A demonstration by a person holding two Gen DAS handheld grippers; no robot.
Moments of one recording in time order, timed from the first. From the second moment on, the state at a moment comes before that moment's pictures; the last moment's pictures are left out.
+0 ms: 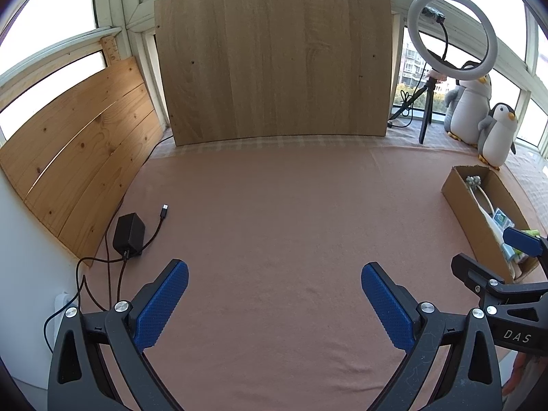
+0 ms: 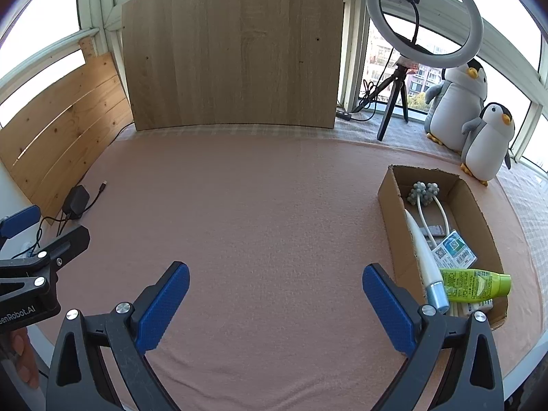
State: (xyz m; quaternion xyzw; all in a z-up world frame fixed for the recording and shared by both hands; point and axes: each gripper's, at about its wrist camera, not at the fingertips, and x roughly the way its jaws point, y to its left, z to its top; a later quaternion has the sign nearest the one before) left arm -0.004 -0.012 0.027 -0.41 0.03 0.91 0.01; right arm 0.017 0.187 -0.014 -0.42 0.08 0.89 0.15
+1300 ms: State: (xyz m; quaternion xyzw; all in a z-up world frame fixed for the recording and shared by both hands) left arm -0.006 -0.012 0.025 -0.41 0.03 0.91 0.01; right arm 0.015 0.187 -0.013 -0.43 0.08 0.89 0.16
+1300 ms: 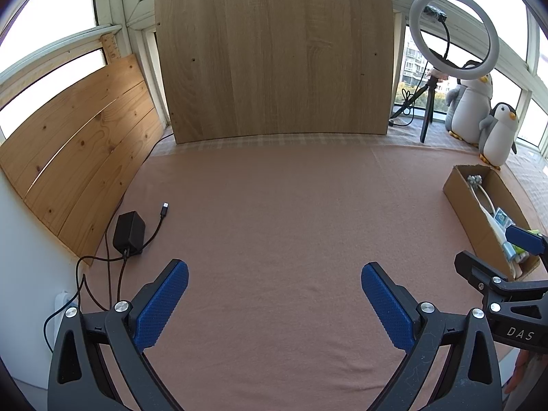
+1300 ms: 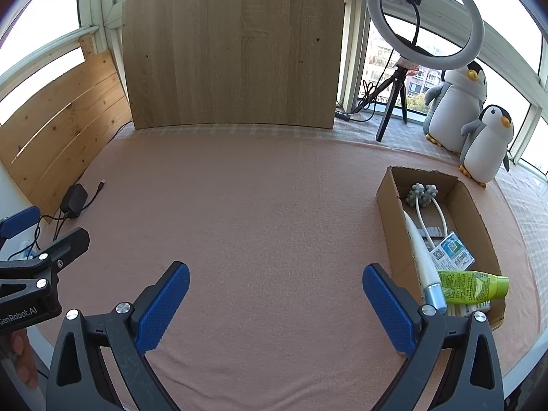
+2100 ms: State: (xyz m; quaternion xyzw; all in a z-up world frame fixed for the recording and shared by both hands) left arm -0.006 -0.015 0.023 -0.41 0.03 0.91 0.01; right arm 0.016 0.188 -0.014 -0.43 0.08 0.89 0.16
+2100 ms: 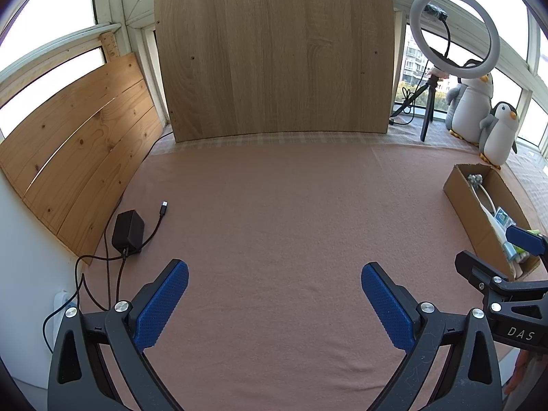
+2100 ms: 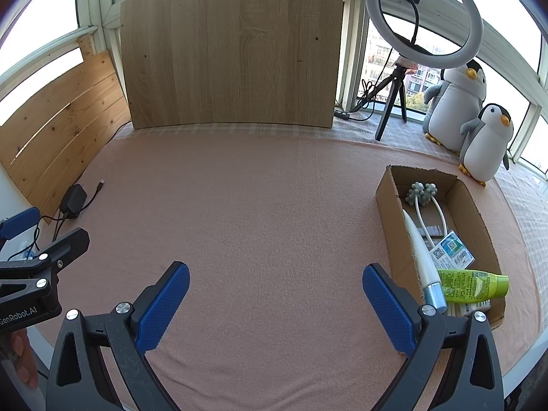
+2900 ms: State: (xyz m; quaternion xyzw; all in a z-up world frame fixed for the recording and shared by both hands) left arm -0.007 -0.016 0.021 -0.41 0.03 0.91 0.01; right arm 0.015 0.189 -0.014 -0.43 0.08 0.89 0.16
